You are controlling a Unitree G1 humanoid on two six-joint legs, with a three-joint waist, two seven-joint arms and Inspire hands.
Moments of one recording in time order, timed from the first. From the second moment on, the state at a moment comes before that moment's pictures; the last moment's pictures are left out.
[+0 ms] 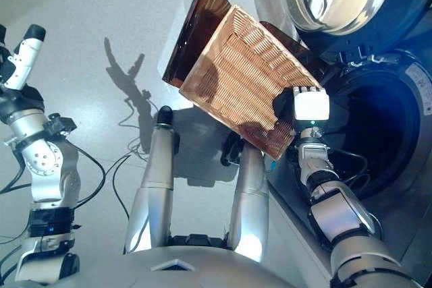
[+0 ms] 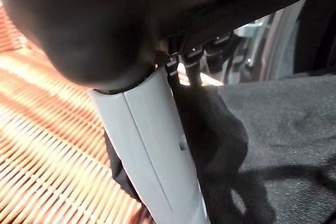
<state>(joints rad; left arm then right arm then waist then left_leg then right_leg) -0.08 0.39 0.17 -0.03 -0.31 -0.40 0.50 -0.55 -0.48 0.52 1.17 -0.90 0.15 -0.61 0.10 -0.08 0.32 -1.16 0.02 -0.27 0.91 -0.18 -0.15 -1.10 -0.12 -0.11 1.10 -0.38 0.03</state>
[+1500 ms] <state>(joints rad) -0.05 0.39 0.17 0.01 -0.33 -0.41 0.43 -0.42 -0.48 -0.26 1.12 0.16 -0.12 -0.67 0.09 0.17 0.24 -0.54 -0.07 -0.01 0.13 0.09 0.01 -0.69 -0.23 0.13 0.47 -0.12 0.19</state>
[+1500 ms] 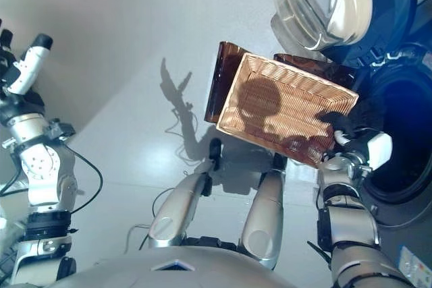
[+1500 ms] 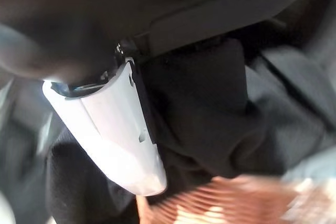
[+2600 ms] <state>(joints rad) -0.10 0.31 0.18 0.01 -0.38 -0.42 0.39 -0.49 -0.54 -0.55 0.74 1.03 -0.51 -0.60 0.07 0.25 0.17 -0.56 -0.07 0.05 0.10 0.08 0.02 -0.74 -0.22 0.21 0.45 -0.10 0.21</state>
